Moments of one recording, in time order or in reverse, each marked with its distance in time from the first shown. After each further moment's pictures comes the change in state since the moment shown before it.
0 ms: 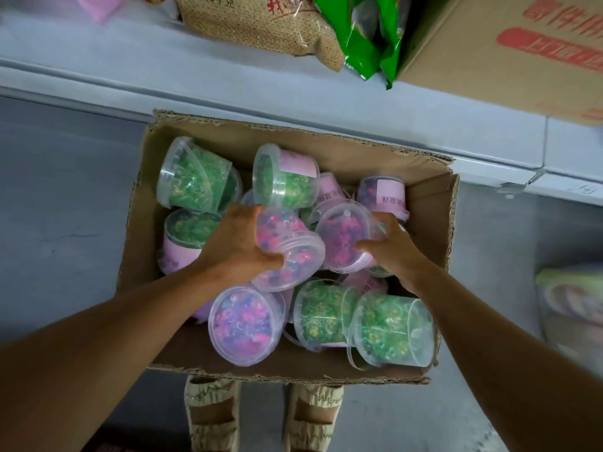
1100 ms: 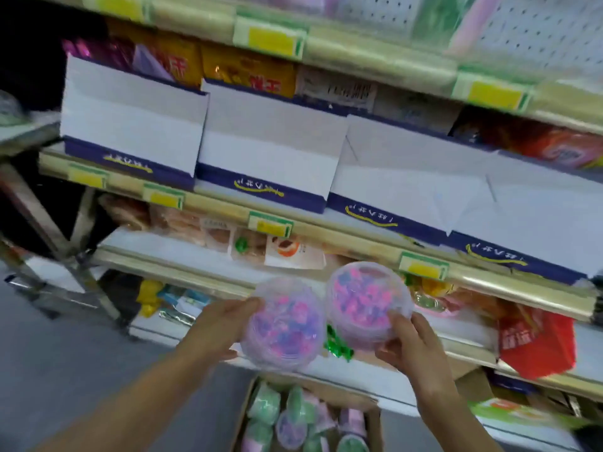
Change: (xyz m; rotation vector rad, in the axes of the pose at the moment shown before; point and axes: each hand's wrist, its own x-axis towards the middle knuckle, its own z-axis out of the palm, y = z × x) left_hand -0.363 0.230 -0.494 -0.878 0.294 -0.154; right_hand -0.548 -0.344 -0.195 0.573 0.274 -0.585
